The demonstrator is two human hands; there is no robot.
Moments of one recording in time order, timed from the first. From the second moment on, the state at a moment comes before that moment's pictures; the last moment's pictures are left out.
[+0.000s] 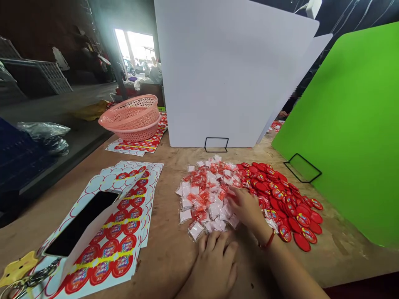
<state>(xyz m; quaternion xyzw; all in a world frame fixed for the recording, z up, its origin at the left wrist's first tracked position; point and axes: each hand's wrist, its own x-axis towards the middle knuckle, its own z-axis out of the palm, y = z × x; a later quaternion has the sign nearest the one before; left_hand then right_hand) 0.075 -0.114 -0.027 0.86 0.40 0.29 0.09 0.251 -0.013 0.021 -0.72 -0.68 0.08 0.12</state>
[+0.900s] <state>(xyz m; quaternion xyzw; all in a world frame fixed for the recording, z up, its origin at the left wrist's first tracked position) 0.077 -0.101 -0.032 0.85 0.34 0.40 0.05 0.301 0.071 0.014 -0.74 -0.67 0.00 0.04</state>
